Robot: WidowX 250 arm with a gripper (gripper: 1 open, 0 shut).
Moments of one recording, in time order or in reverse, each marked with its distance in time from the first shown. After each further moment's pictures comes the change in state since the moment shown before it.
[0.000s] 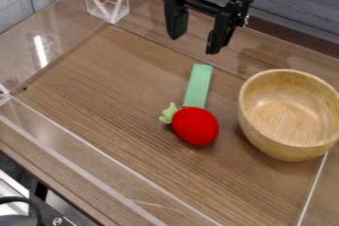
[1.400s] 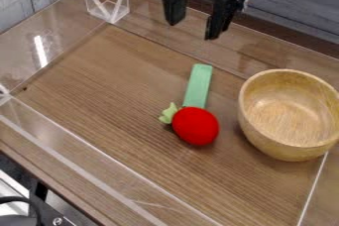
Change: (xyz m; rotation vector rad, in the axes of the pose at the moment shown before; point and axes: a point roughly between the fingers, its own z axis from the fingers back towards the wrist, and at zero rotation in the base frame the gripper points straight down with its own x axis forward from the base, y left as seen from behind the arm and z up) arm -0.006 0.008 0.013 0.008 0.035 0.049
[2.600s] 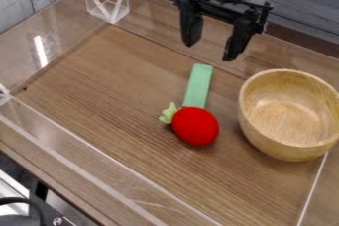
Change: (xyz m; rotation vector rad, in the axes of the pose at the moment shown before) arm -0.009 -0.030 -0.017 0.013 0.097 -0.066
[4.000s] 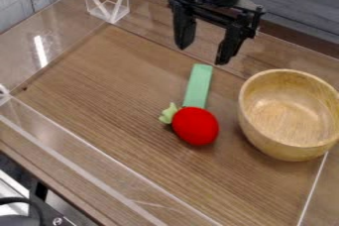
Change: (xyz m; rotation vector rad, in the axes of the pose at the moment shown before) arm 0.003 0.005 -0.004 0.006 -0.042 0.031
